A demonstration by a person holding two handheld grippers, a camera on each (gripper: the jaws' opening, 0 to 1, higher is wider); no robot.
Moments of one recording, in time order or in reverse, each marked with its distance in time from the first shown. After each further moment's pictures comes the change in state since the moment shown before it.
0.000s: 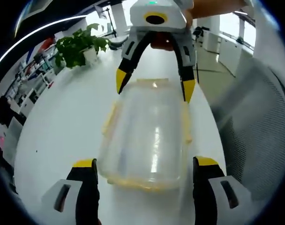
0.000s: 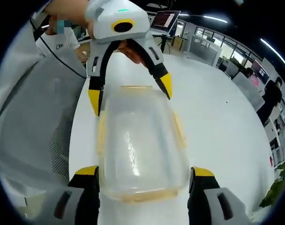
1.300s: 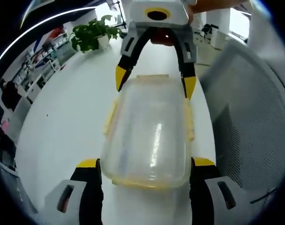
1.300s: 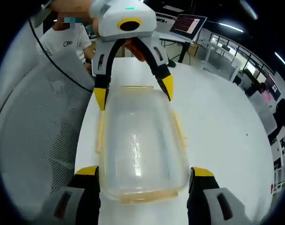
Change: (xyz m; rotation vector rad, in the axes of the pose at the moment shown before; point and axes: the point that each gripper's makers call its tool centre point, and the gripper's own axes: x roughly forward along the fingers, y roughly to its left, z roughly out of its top) left arm -0.083 -0.014 -0.104 -0.071 0.080 0.050; right arm 0.064 0.039 0.107 -0.097 -0.026 0.070
